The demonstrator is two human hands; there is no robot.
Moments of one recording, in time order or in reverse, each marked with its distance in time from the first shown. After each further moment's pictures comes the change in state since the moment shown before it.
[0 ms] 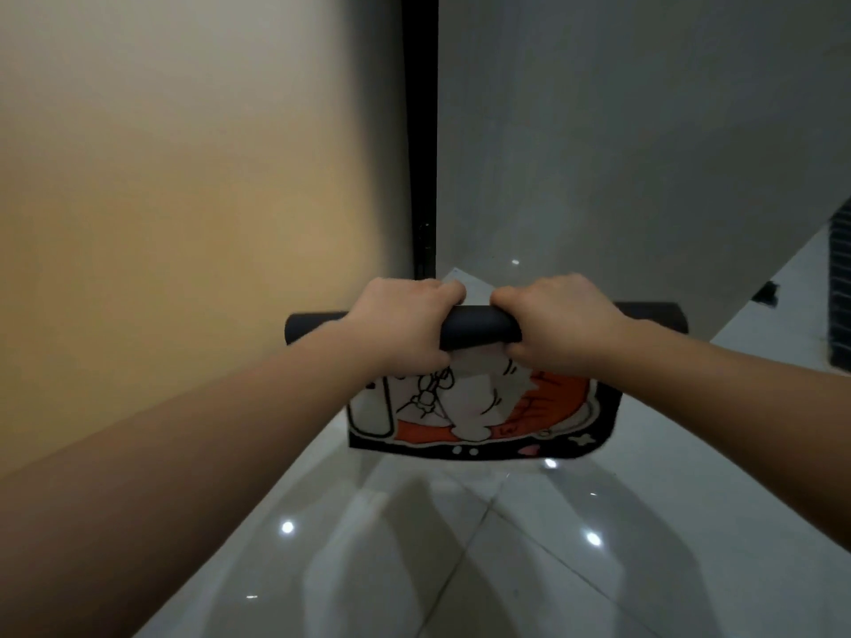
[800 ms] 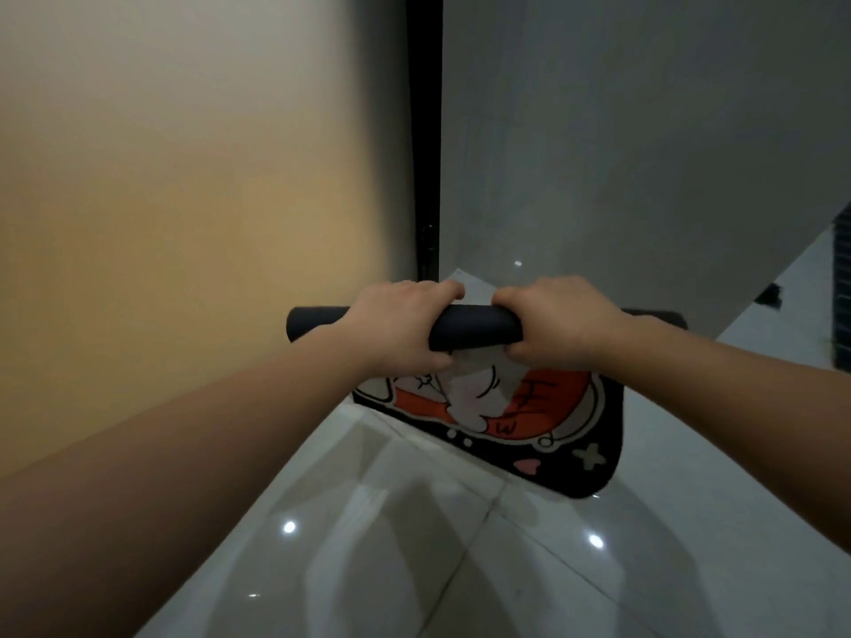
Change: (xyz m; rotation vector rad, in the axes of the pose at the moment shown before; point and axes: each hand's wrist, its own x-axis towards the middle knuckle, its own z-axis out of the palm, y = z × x) left_hand -0.006 -0.009 0.005 -0.081 0.011 -0.014; right_hand 0.004 0.001 -0.001 0.076 -0.089 0.041
